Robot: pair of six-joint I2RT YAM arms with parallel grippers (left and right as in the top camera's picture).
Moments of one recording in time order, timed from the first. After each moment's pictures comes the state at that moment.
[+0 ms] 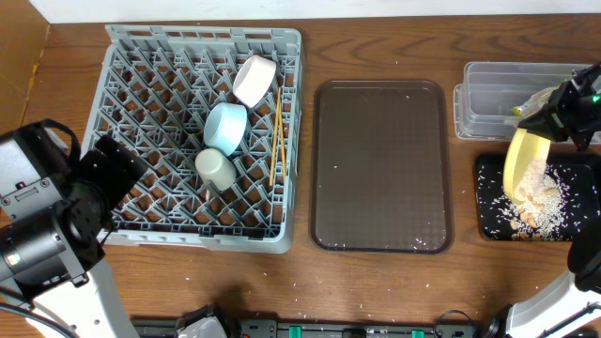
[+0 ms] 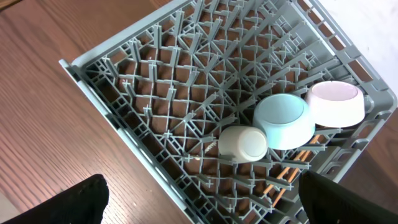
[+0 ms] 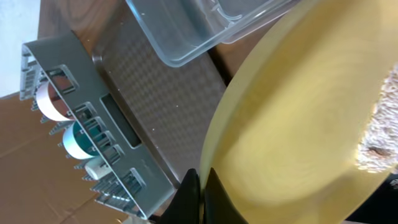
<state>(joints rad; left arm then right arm) 0.47 1.12 1.61 -1.39 -0.02 -0.41 -0.40 1.91 1.77 -1.41 -0.63 0.25</state>
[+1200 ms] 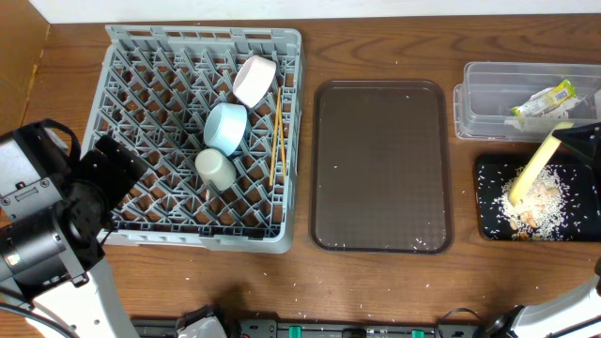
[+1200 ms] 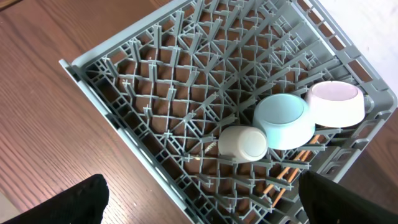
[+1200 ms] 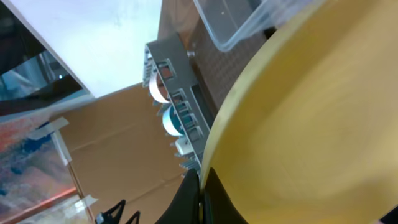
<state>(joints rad) 0.47 1.12 1.61 -1.39 -0.02 -0.41 -0.69 1.91 1.61 -1.53 -1.08 -0.06</state>
